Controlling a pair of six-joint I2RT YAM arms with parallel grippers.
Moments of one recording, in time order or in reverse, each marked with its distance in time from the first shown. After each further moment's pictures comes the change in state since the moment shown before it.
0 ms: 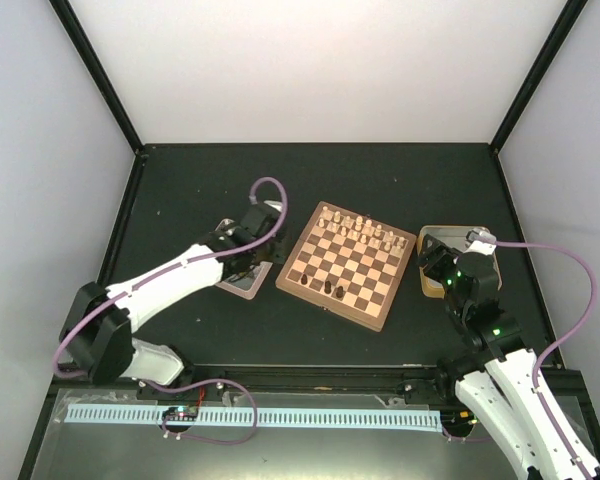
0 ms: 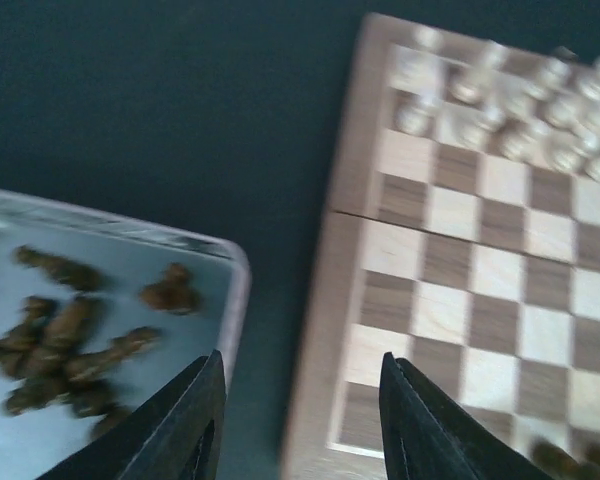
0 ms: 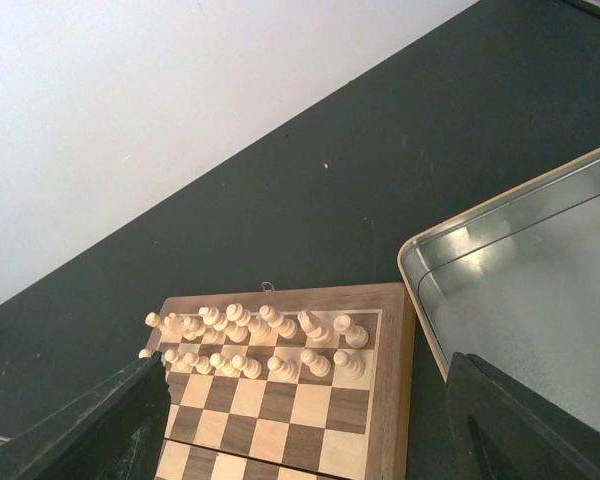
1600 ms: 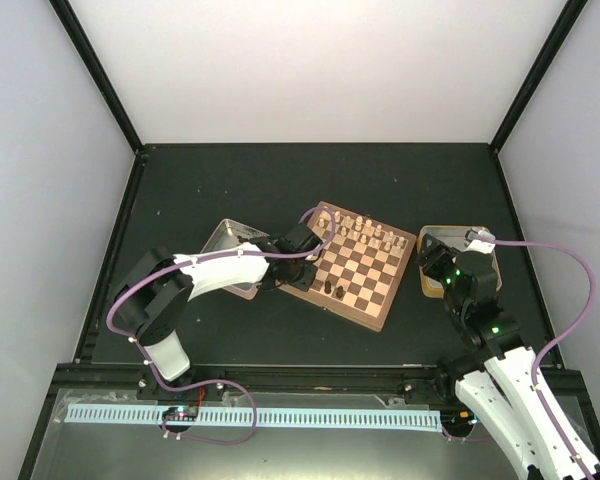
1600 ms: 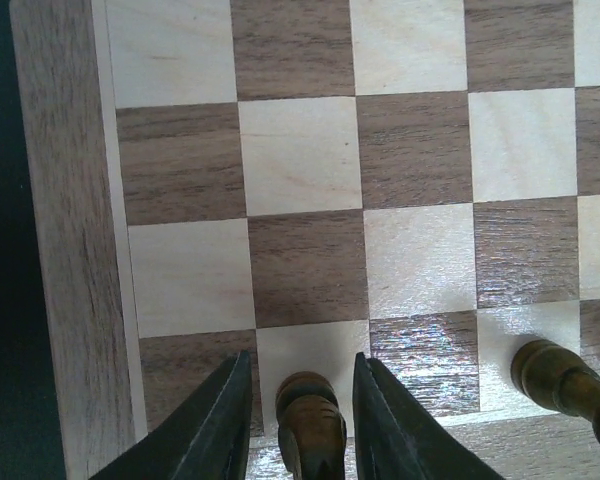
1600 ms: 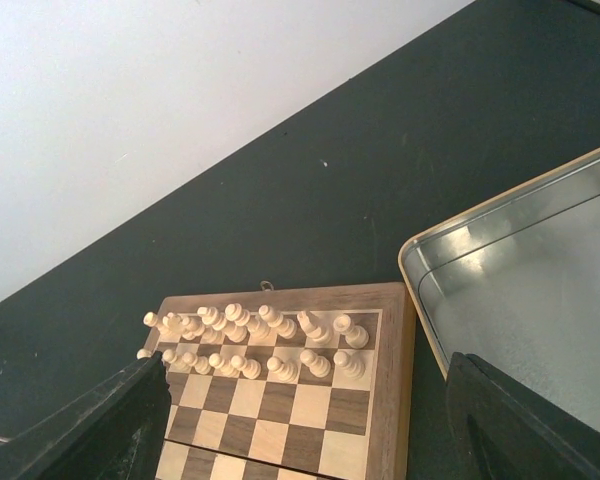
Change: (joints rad) left arm -0.111 0.293 0.045 -0.007 0.145 0.089; right arm 0.000 0.014 0.000 0.009 0.000 0.000
